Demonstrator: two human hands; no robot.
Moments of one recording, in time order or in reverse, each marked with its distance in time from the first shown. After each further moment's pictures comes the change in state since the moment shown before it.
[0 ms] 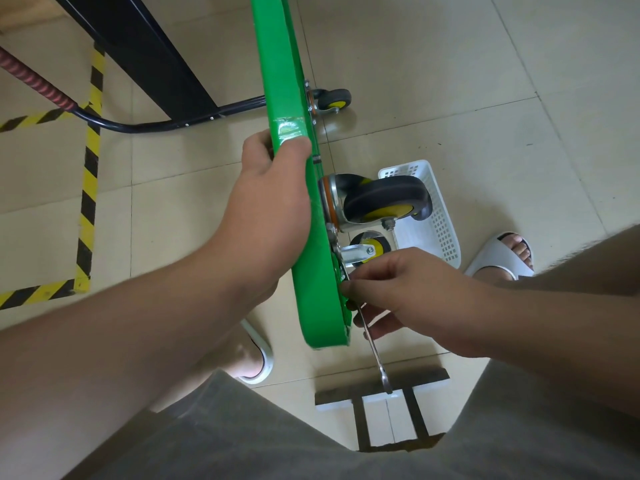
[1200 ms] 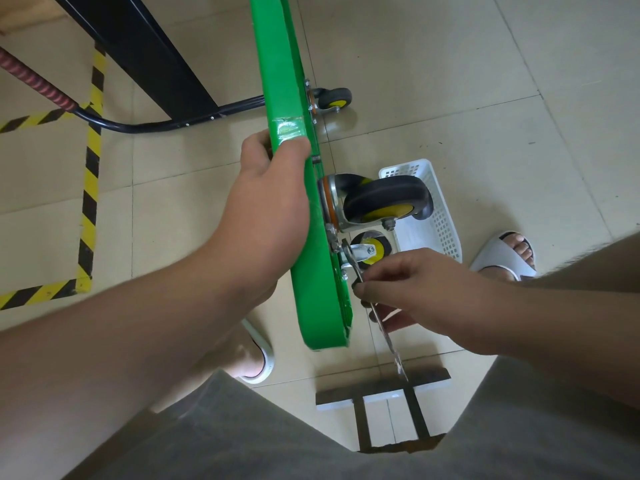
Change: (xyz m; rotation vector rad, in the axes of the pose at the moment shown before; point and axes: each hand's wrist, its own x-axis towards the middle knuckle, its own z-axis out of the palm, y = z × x) left_hand 0.000 -0.001 -0.001 -0.004 -0.046 -0.019; right_hand 0.001 0.009 -0.014 -0.062 0.052 0.026
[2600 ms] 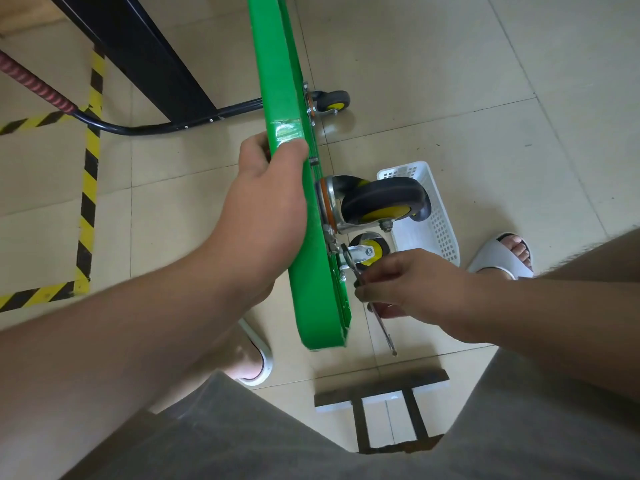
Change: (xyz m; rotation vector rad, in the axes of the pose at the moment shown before) left_hand -0.001 0.002 -0.001 0.034 0.019 0.021; right_hand 0.018 0.007 -0.002 -0.024 0.052 0.080
